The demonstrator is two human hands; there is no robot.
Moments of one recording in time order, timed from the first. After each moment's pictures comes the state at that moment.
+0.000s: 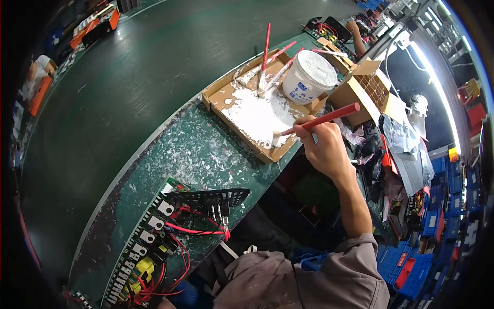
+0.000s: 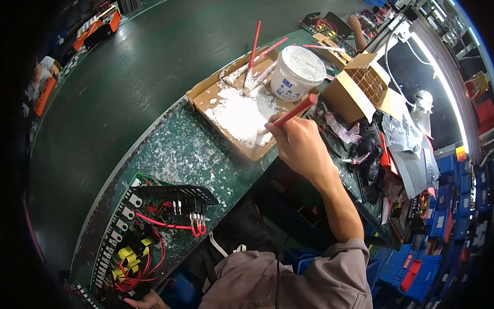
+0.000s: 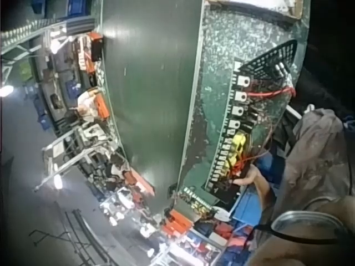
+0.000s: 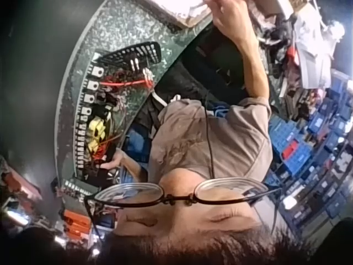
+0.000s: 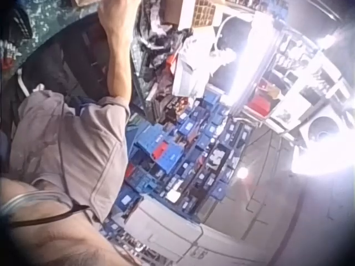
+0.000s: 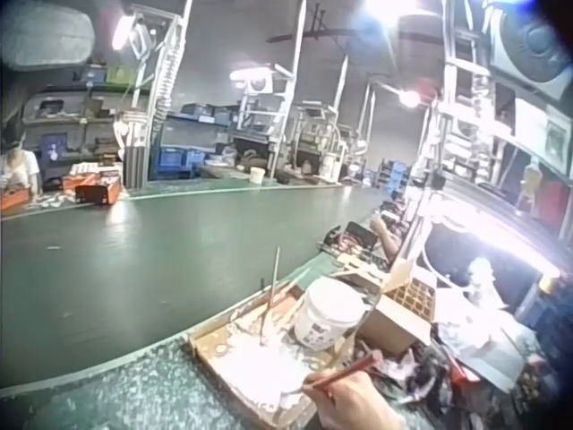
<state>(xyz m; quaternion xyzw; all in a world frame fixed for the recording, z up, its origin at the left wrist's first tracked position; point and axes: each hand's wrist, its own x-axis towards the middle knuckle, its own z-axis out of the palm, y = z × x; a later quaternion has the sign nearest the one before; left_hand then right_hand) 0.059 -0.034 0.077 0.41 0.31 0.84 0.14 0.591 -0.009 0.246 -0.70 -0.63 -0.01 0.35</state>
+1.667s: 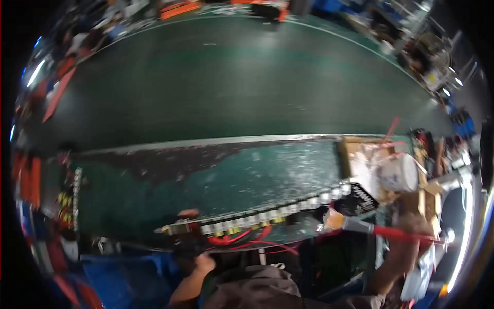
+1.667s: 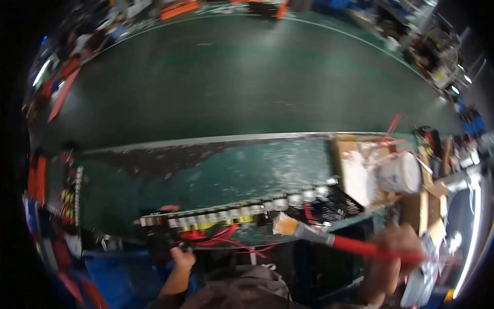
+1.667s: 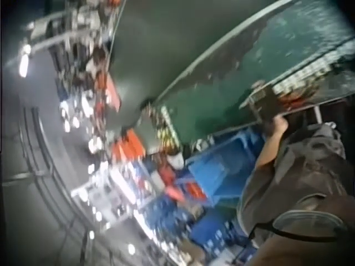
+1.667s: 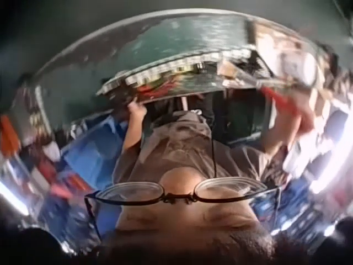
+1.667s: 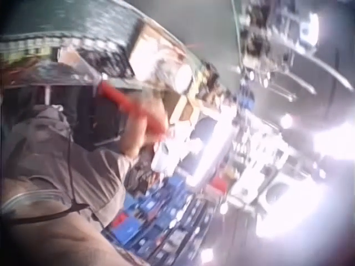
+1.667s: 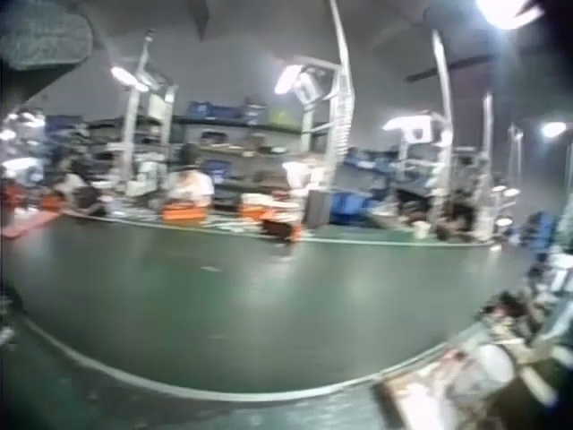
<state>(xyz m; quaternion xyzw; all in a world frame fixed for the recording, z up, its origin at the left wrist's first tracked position) 0.139 -0.051 0.136 0.50 0.50 0.62 0.34 0.474 -0.040 0.333 -0.41 -0.60 0.18 0.66</state>
